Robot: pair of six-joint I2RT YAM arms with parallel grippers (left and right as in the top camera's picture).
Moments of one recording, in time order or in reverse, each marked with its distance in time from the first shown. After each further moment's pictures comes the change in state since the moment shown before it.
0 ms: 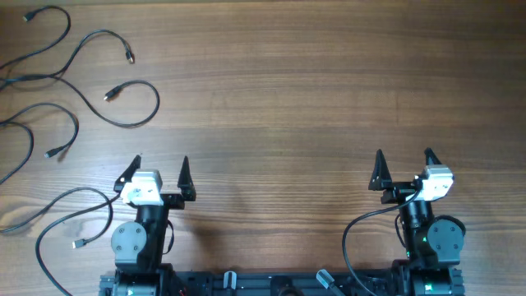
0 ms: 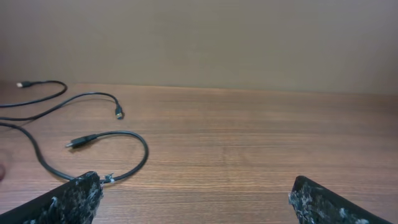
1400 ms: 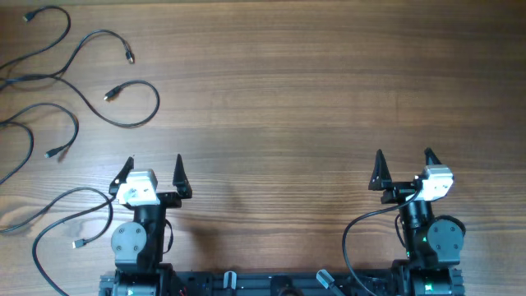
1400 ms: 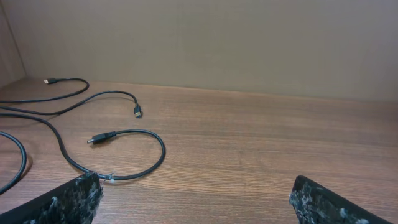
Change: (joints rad) left arm 0.000 0.000 0.000 0.003 -0.068 -0.005; right arm 0.000 0.000 0.000 0.000 0.000 0.000
